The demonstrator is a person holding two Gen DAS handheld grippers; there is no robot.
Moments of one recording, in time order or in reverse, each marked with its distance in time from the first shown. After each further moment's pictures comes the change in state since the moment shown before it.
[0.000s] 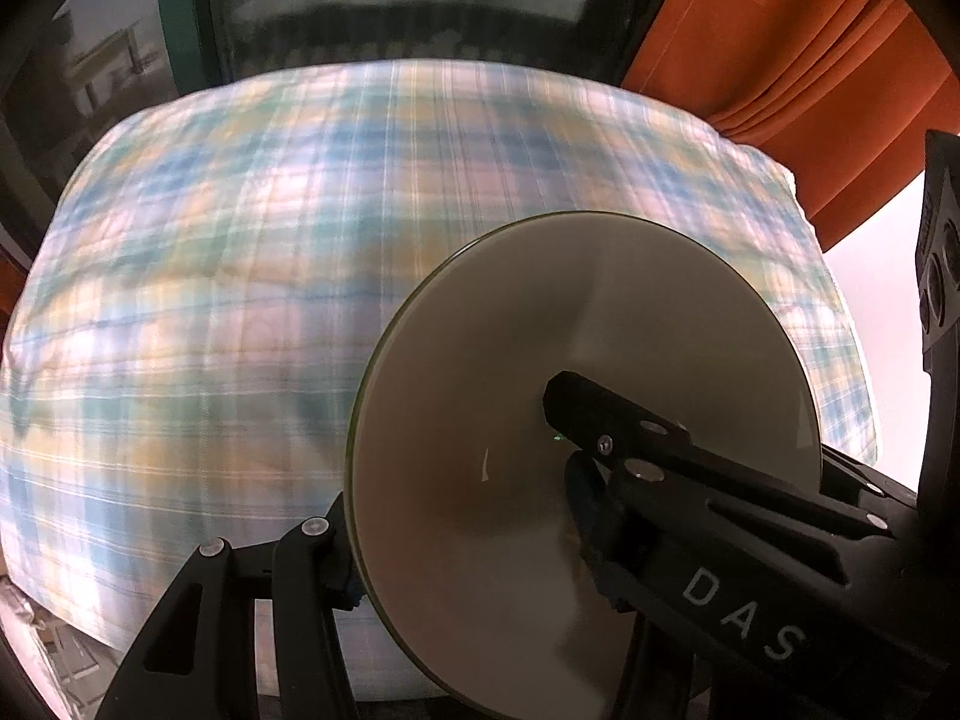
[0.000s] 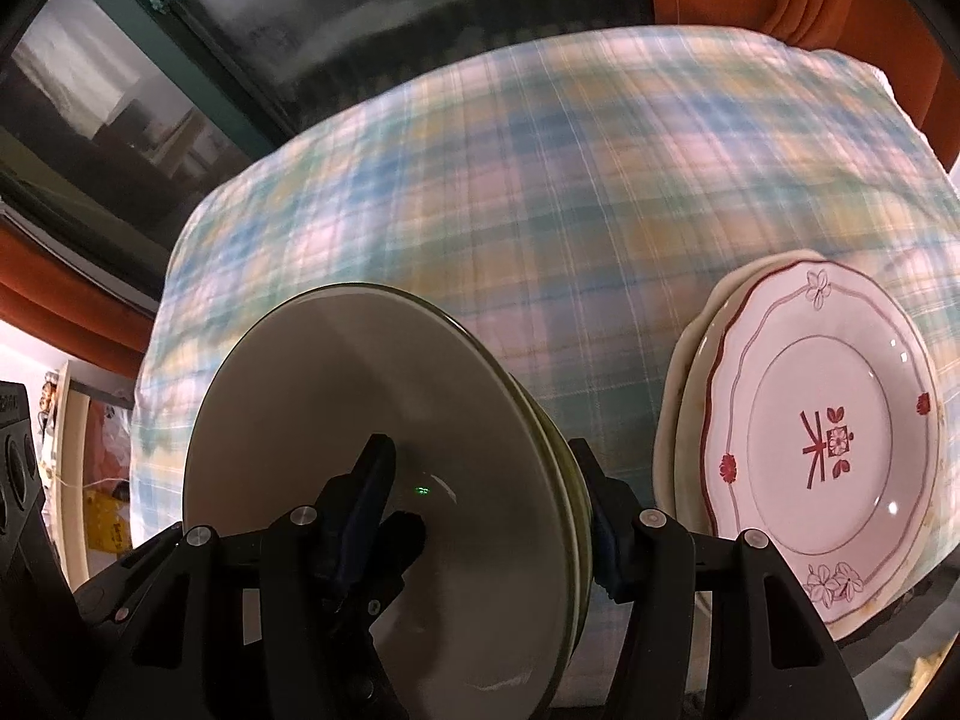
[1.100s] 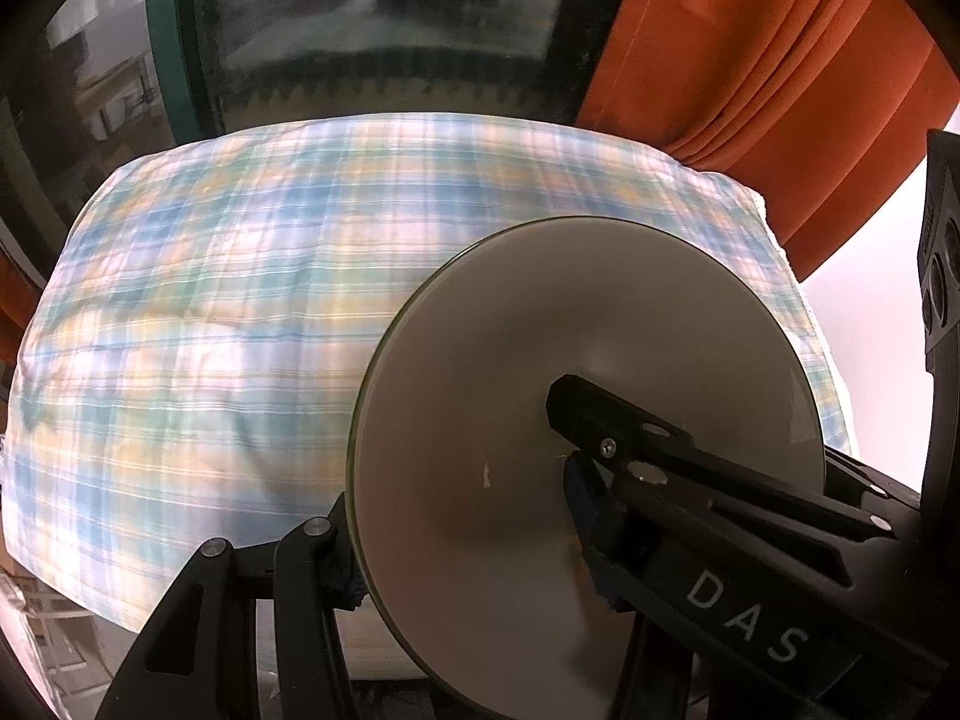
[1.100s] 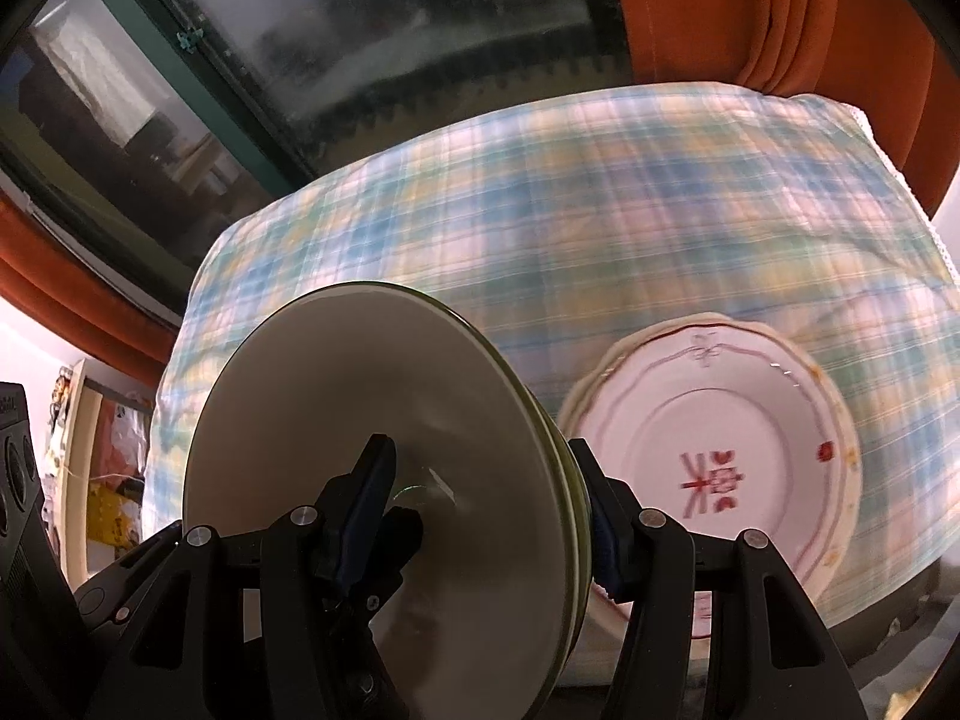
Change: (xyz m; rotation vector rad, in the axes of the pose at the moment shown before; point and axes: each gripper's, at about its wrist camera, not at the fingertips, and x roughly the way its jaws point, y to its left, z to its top) left arm -0.021 -0.085 0.000 -0.009 -0.090 0.019; right arm -0.068 -0.051 0.008 -0.050 -0.071 0.025
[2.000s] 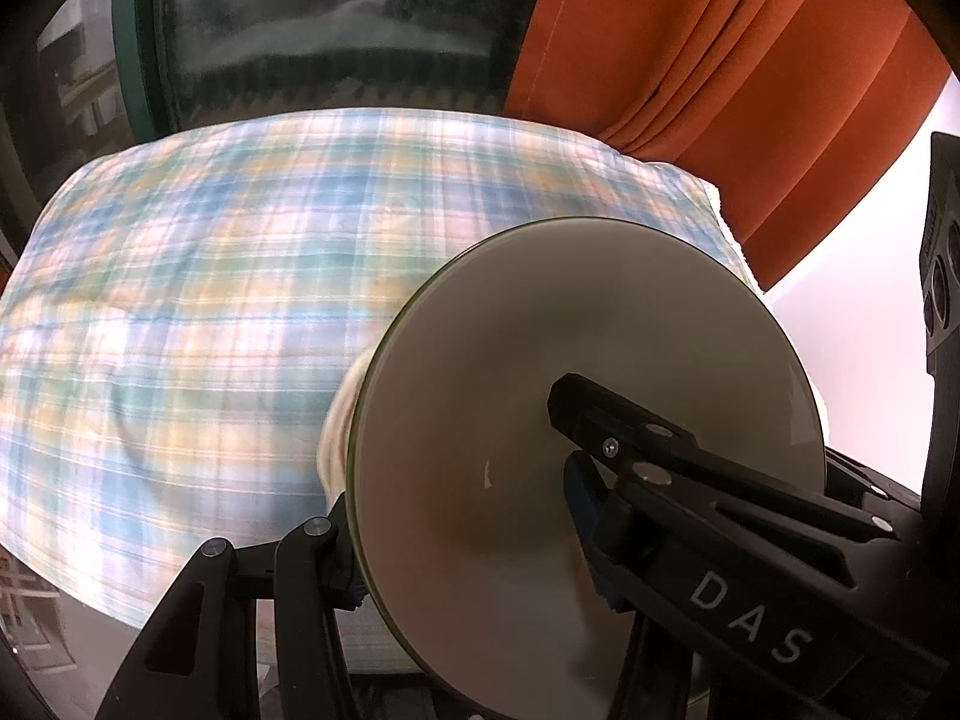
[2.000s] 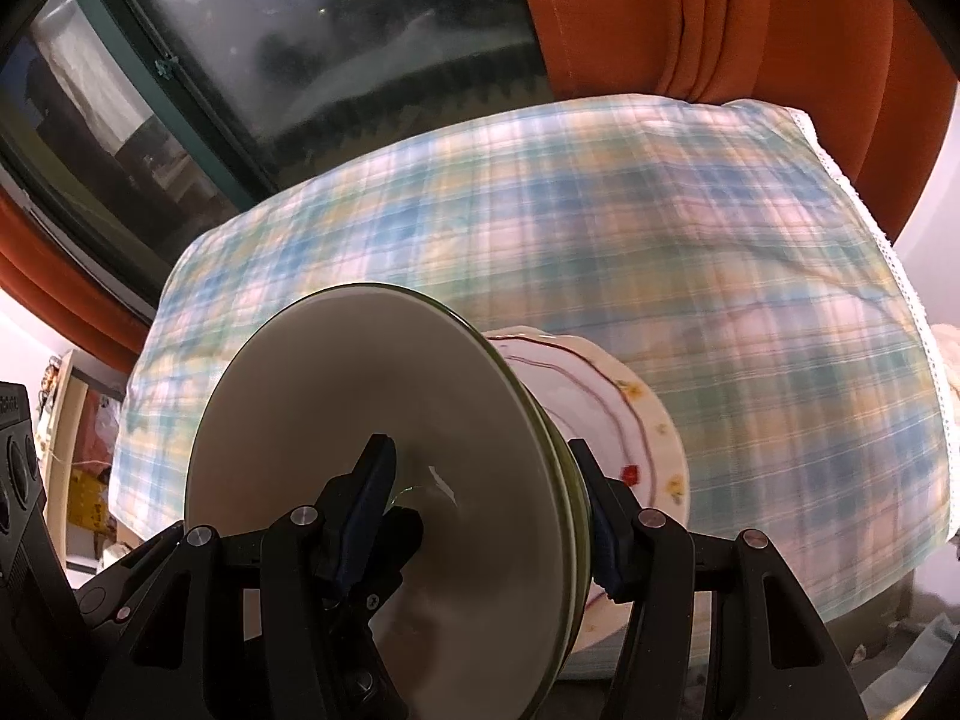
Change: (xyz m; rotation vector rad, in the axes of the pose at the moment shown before) left arm 0.032 -0.108 -0.016 -0.030 -0.031 -0.038; right arm -0.041 -0.115 -0.002 -0.035 -0.023 -0.030
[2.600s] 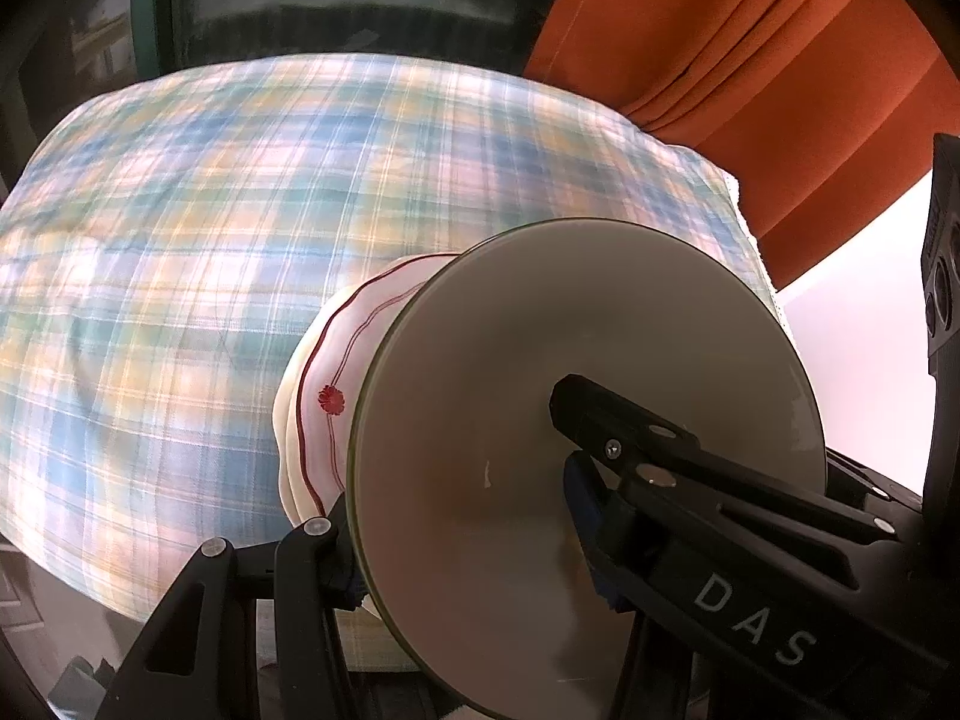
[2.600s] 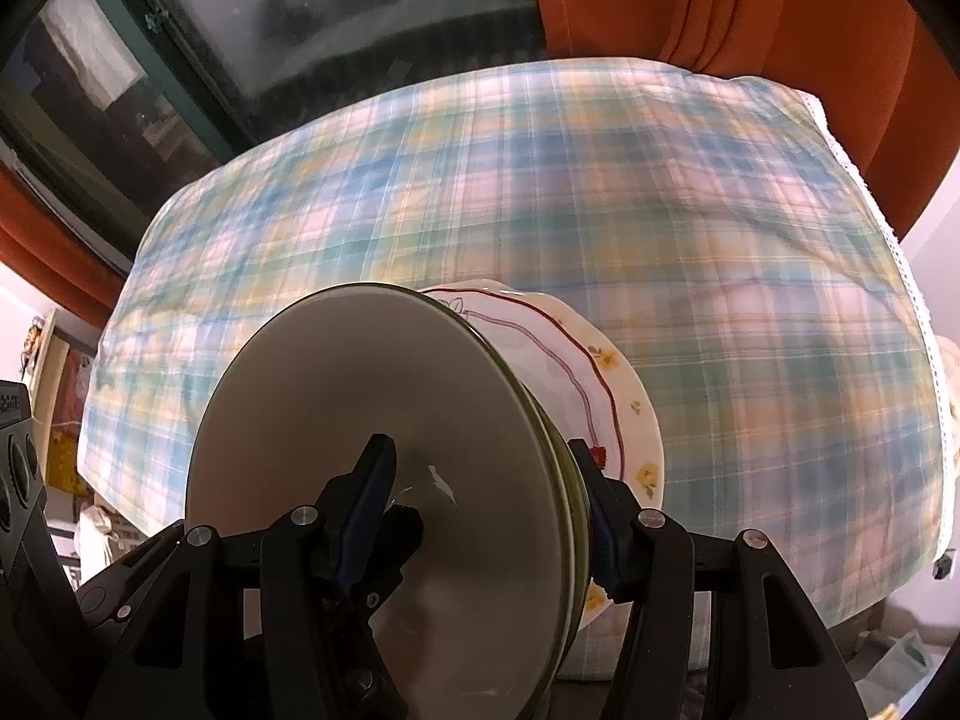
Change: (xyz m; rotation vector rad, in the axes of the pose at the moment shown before) left arm 0.037 0.004 -0.019 -0.092 0.056 -0.023; right arm 0.031 -0.017 -0.008 -0.056 0.087 -0.034
